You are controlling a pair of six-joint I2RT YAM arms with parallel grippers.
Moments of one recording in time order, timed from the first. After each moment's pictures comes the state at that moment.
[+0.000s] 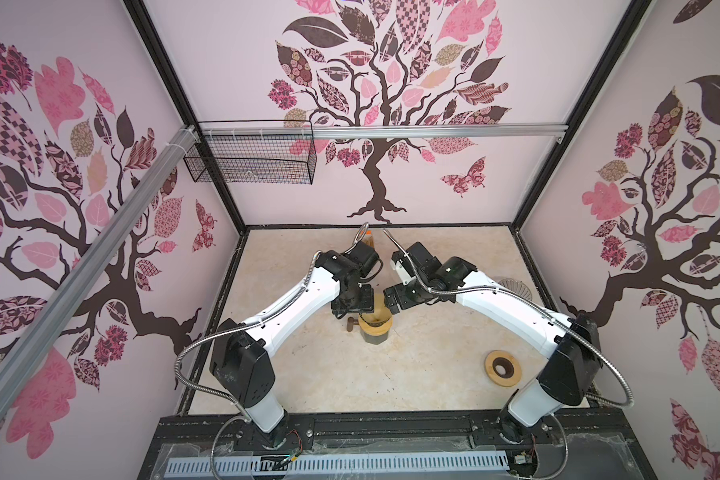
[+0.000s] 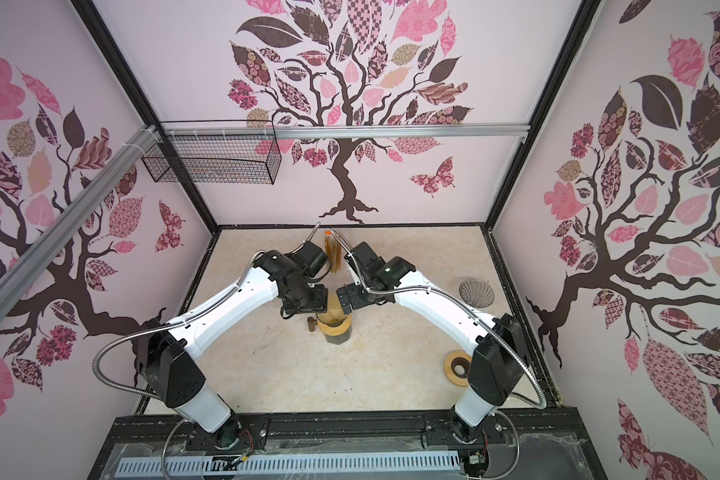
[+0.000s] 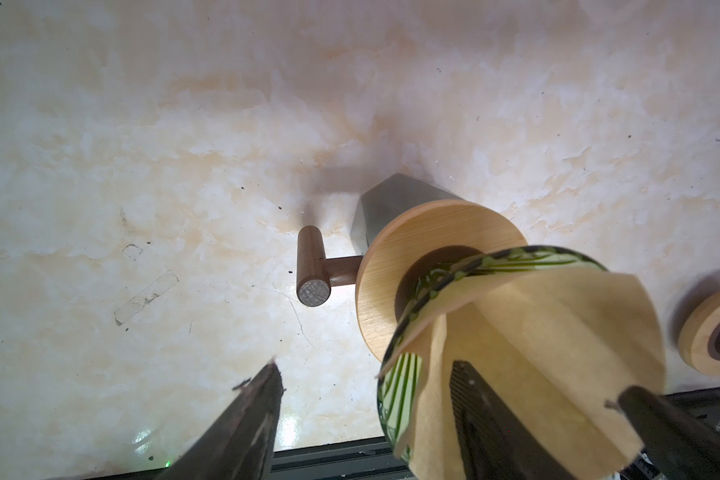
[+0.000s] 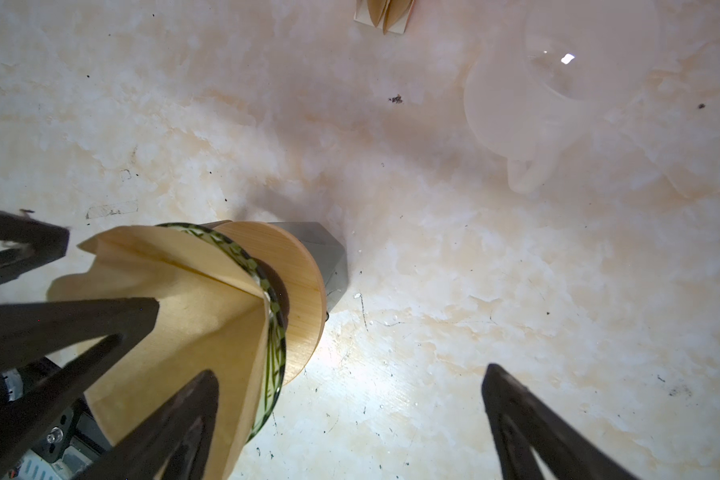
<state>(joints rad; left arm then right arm) -0.66 1.66 1.56 -1.22 -0.02 -0.62 0.74 1.62 1.47 -0.89 0.00 0.31</state>
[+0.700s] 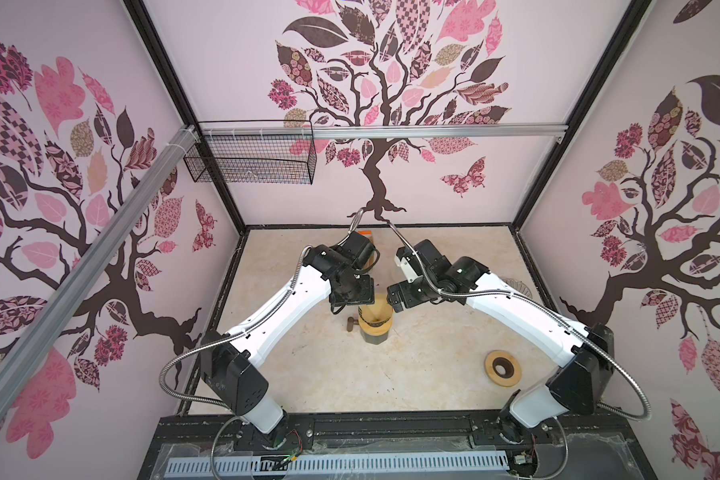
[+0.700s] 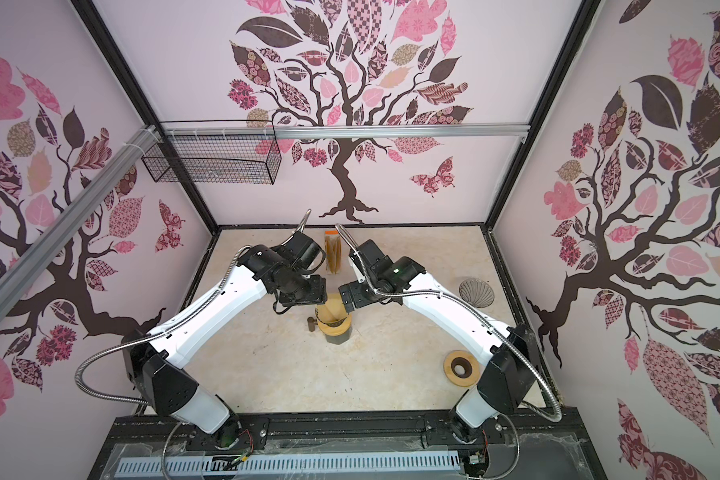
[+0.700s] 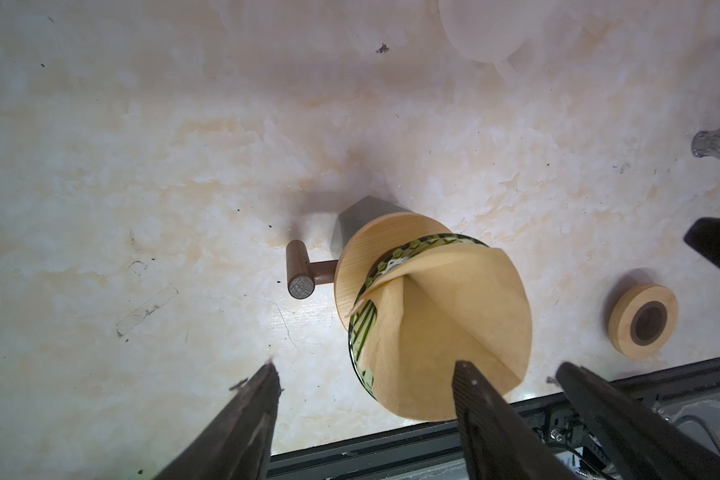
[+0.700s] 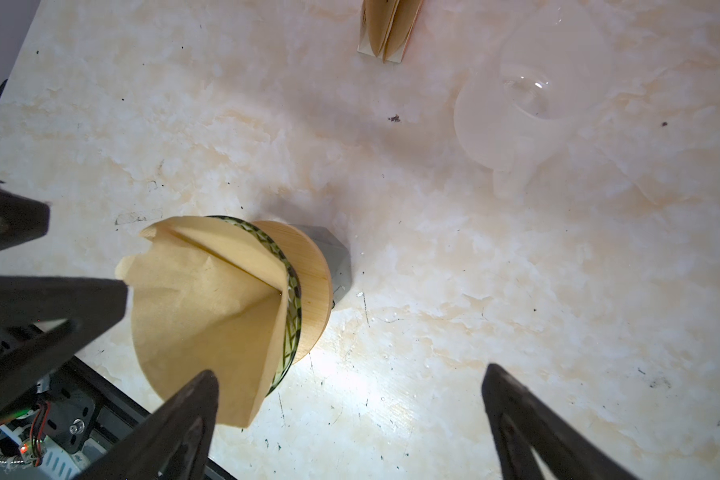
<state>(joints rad) -0.65 1.60 1.64 -1.24 -0.01 -0.62 0.74 1.55 1.47 -0.90 0.01 0.31</state>
